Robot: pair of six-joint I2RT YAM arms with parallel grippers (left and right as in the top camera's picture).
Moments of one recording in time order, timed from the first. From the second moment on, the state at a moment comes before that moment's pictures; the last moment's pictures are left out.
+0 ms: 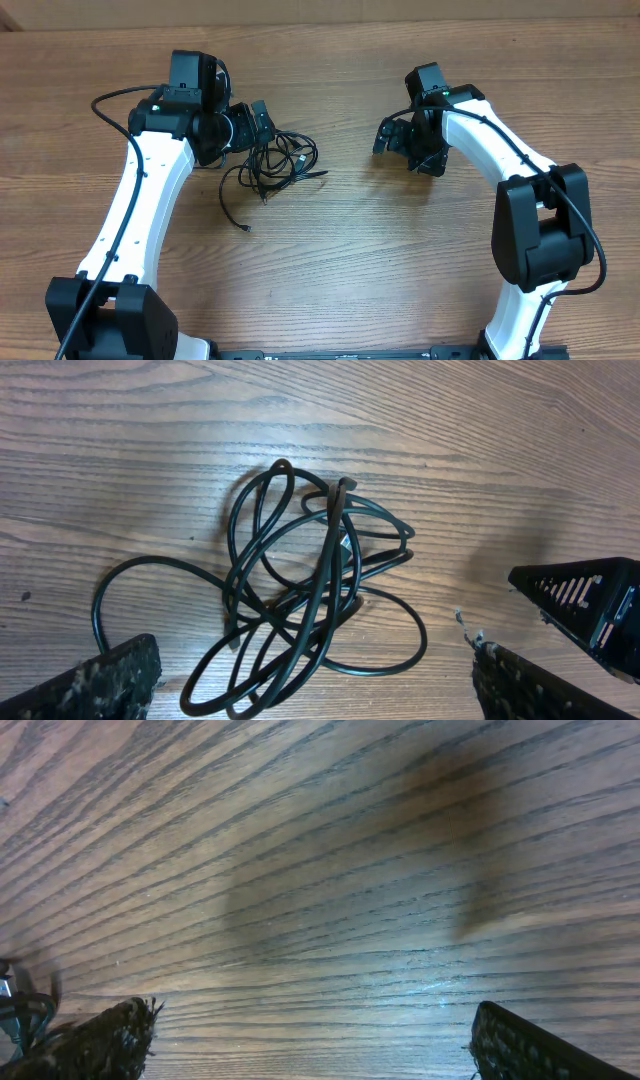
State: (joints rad) left arm -0.11 1.64 1.43 -0.91 0.24 -0.44; right arm 0.25 2.03 1.50 -0.89 -0.19 0.59
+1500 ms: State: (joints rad) left arm -0.10 1.64 1.43 -0.89 0.25 -0.44; right arm 0.21 2.03 1.50 -0.77 -0.68 0.50
